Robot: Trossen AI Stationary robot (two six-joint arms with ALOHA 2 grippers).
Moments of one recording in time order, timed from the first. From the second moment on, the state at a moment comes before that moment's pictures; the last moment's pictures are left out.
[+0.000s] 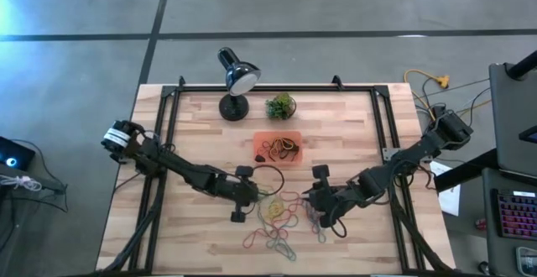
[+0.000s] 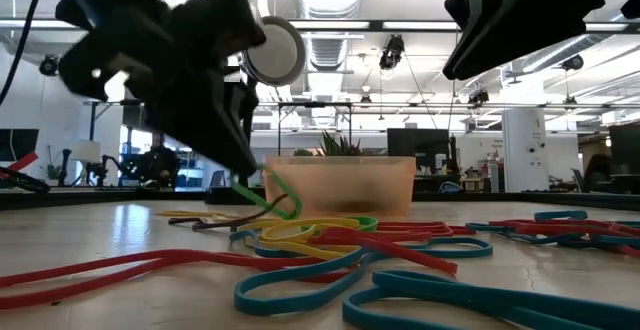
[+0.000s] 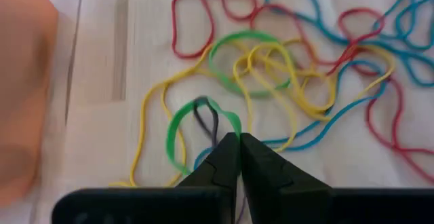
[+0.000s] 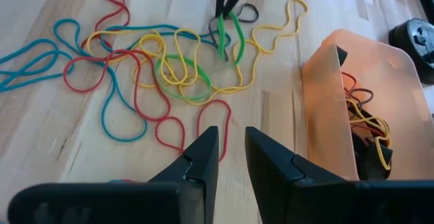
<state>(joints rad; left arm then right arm) -0.36 1.63 0.84 -0.01 -0.17 -0.17 0.54 1.49 0.90 -0.30 0.47 0.15</state>
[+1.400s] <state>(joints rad) 0.03 1.61 0.91 0.14 -0.35 0.16 0.54 1.49 0.90 -0.30 0.47 0.16</state>
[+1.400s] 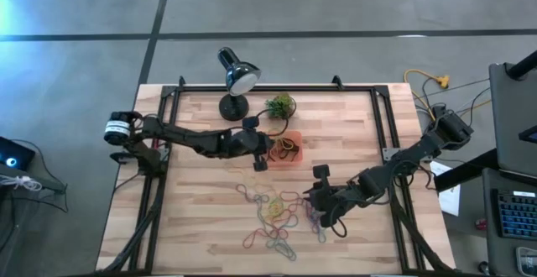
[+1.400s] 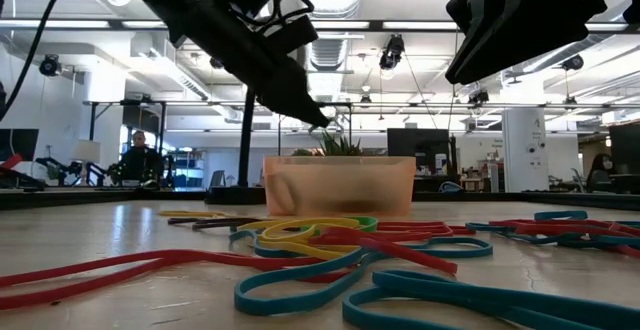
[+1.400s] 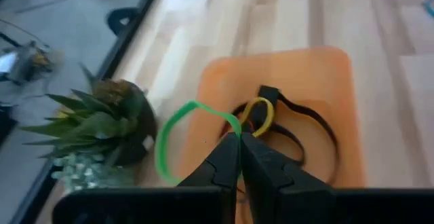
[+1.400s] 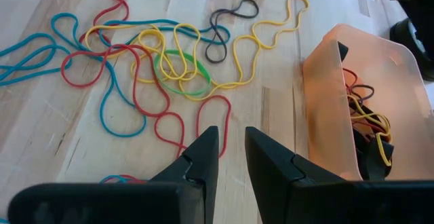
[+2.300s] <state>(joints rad) -0.25 1.48 0.91 0.01 -0.20 -0.02 0.61 1.49 0.79 -0.42 0.31 0.52</state>
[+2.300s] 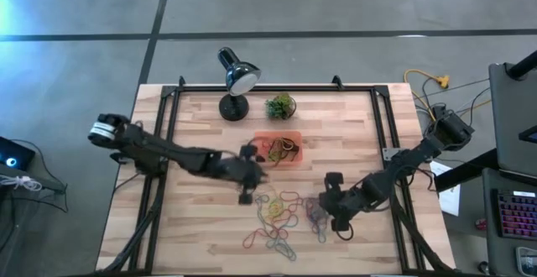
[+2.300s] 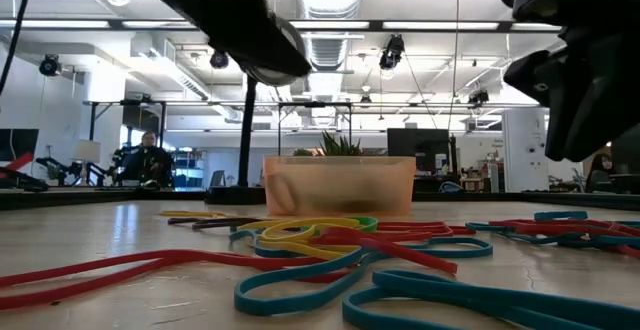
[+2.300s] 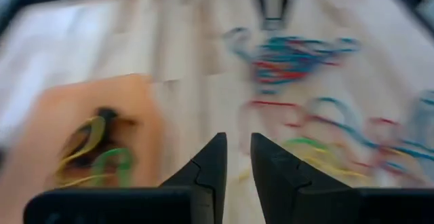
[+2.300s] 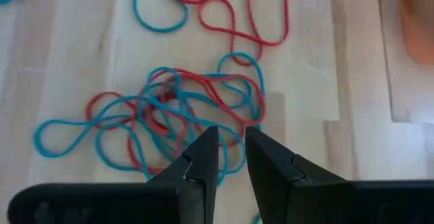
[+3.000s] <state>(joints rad) -0.40 1.48 0.89 0.02 -0.20 -0.02 0.64 1.67 0.79 -0.35 0.32 0.41</state>
